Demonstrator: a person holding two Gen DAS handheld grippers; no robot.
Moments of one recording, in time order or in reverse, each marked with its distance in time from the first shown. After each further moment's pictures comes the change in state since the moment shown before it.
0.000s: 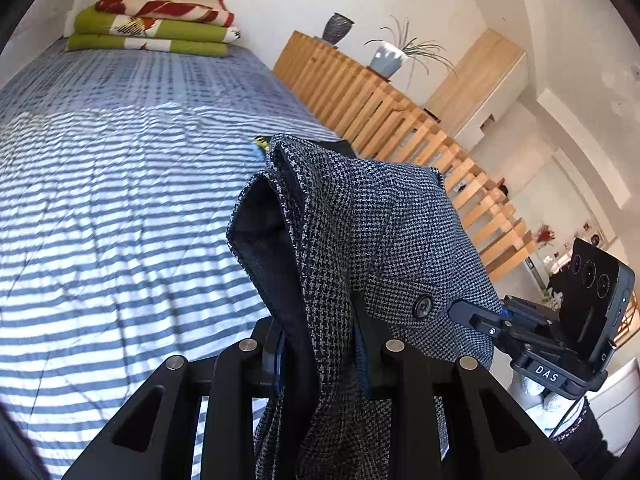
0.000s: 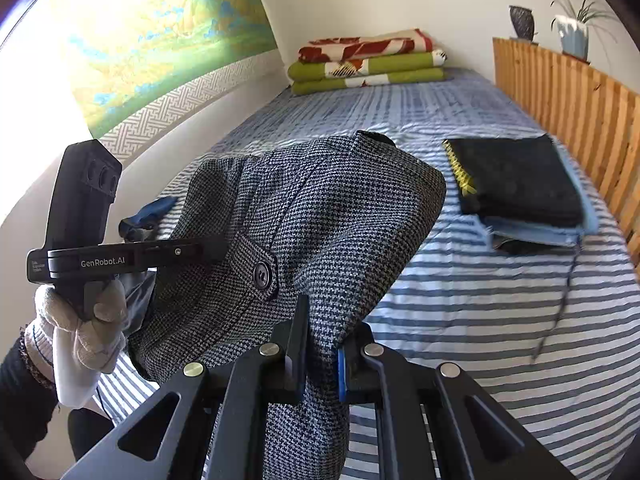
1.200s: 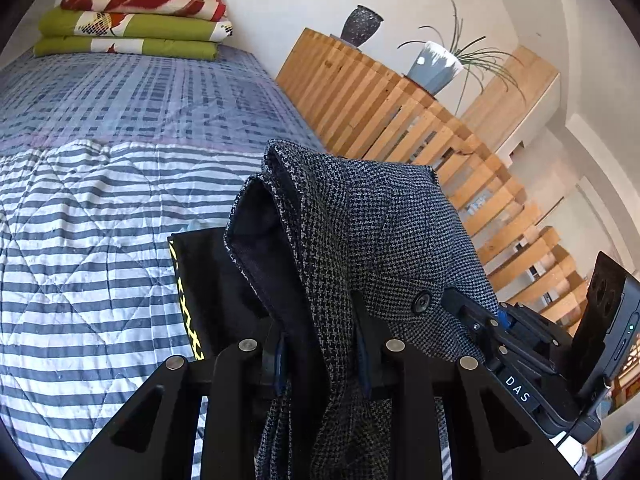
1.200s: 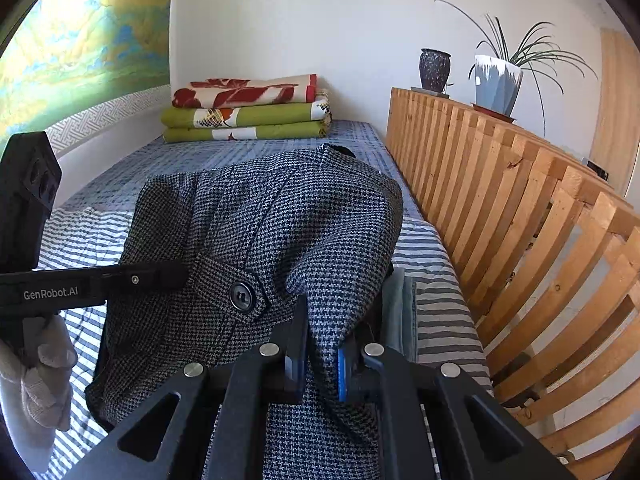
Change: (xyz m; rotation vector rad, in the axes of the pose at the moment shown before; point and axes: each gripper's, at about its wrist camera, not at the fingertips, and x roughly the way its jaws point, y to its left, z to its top) left arm 0.351 0.023 0.215 -0.065 -0.046 0.079; right arm 0.122 -0.269 0.162 -0.045 -0.101 -0.350
